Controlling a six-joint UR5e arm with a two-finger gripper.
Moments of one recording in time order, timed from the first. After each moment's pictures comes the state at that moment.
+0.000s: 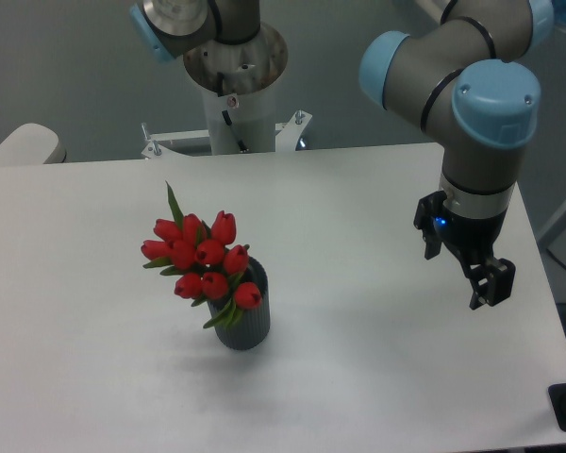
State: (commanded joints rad) arm 2.64 -2.02 -1.22 -1.24 1.54 1.72
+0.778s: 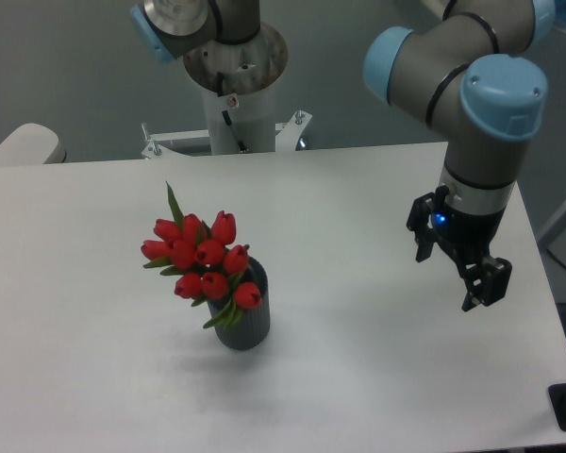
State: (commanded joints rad) arm 2.72 -1.97 -1.31 -1.24 1.21 1.65
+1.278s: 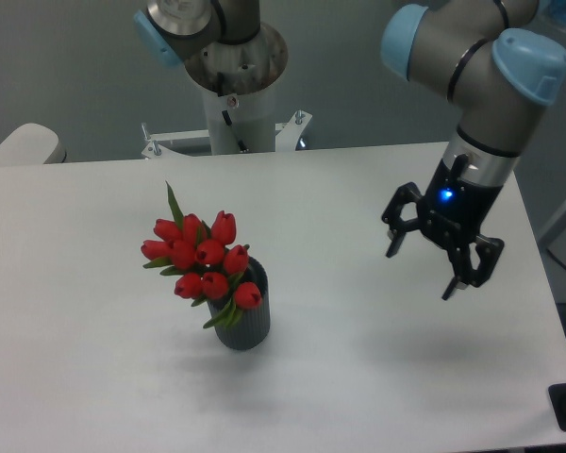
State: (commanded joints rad) arm 2.75 -1.89 -1.46 -1.24 1.05 1.45
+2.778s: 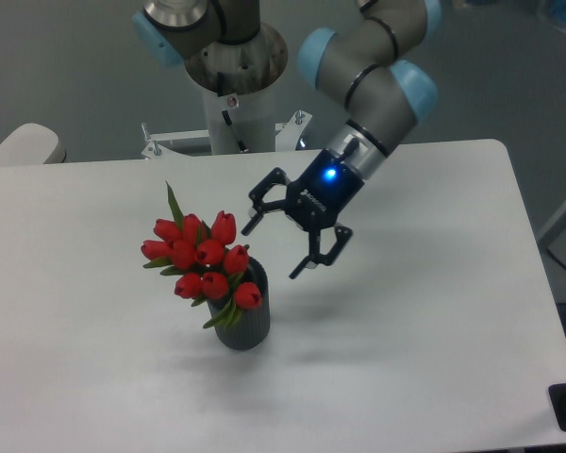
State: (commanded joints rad) arm 2.70 -1.76 -2.00 -0.87 0.44 1.40
